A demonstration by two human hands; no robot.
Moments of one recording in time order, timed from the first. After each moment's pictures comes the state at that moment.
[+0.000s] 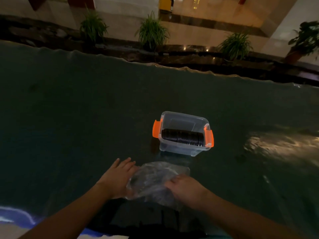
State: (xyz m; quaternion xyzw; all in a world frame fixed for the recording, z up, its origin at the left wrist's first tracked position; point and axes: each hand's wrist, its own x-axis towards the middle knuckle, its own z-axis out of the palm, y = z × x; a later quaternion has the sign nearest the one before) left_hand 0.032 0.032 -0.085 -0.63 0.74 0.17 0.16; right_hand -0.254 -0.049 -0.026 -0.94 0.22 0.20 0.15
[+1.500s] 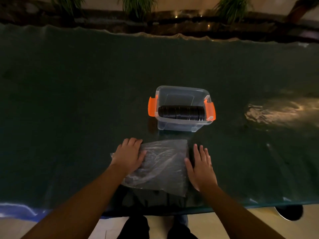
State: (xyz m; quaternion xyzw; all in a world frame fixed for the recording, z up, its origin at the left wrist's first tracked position) left_hand -0.001 0.001 -0.113 -0.73 0.67 0.16 -0.01; right_hand -0.306 -0.025 -0.126 -0.73 0.64 0.00 0.25
